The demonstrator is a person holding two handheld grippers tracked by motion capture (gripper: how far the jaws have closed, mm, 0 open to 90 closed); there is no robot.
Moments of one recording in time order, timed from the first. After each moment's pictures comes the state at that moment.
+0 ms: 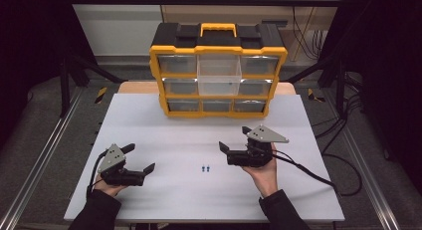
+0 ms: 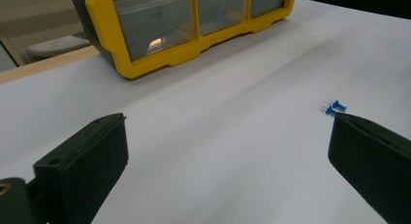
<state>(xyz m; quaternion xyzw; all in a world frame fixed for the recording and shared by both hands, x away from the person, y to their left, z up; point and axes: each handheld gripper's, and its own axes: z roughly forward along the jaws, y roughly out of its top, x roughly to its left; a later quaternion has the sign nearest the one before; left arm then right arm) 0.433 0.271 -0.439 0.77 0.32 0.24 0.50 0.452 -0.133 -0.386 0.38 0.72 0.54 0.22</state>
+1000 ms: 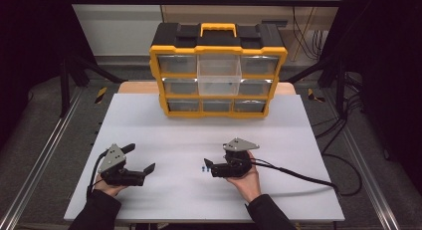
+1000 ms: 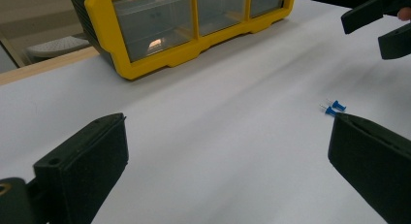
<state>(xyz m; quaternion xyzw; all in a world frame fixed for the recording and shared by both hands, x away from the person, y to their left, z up) 0.432 0.270 -0.439 0.77 0.32 0.24 0.50 0.459 -0.093 -0.446 0.38 0.78 0.47 0.16</state>
